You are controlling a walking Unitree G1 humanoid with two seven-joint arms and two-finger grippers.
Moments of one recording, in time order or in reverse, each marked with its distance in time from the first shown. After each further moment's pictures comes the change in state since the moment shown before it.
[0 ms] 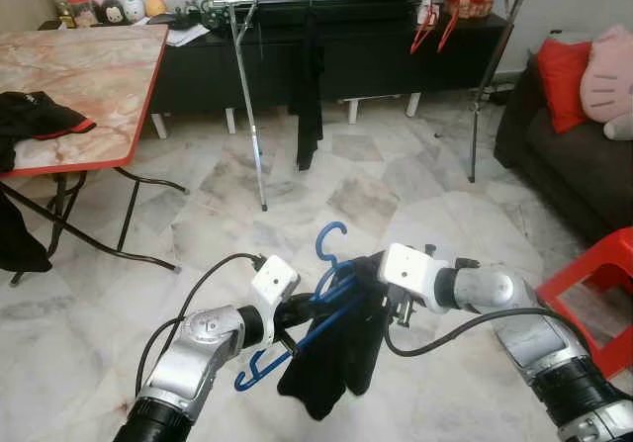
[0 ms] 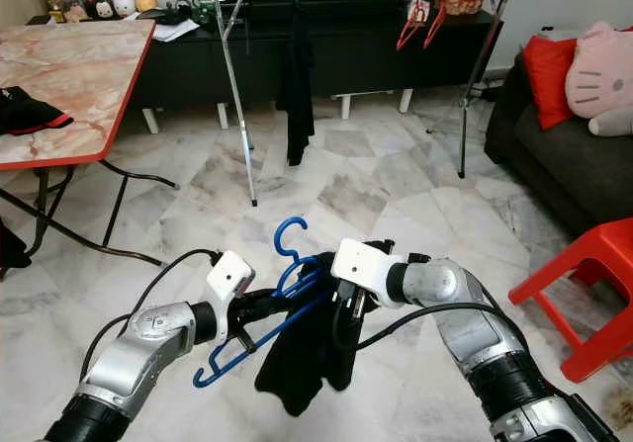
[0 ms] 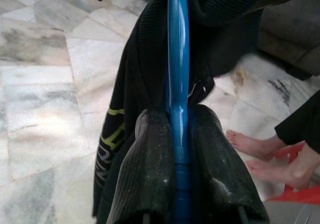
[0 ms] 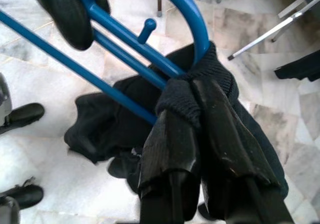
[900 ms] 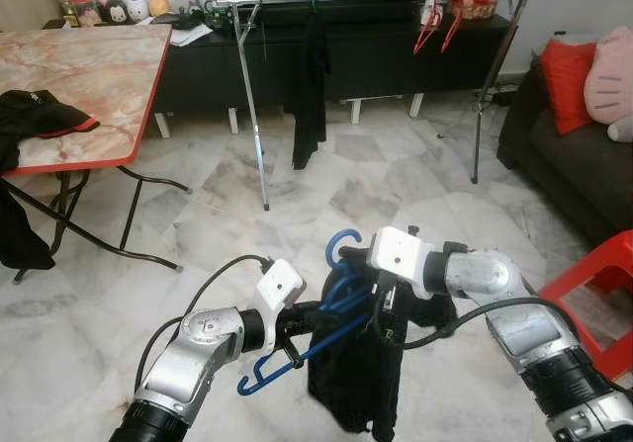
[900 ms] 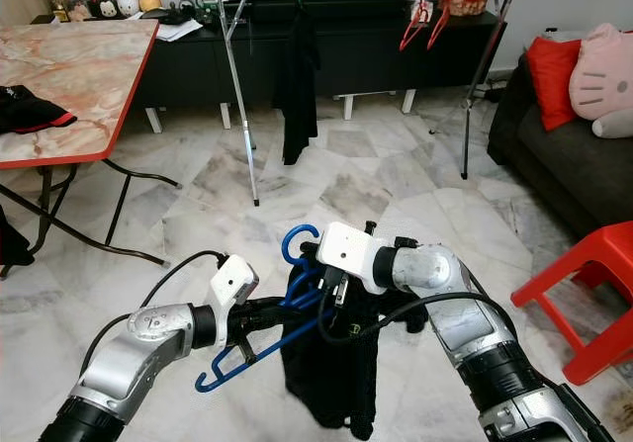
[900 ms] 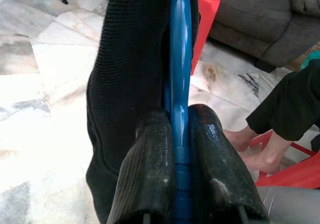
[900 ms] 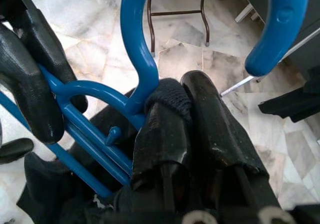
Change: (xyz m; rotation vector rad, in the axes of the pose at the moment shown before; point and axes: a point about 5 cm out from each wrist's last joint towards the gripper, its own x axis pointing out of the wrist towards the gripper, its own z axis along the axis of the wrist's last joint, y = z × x) left arm -0.002 -0.012 0.004 0.018 0.000 -0.145; right arm 0.000 -0.002 0.030 -0.035 -0.170 0.036
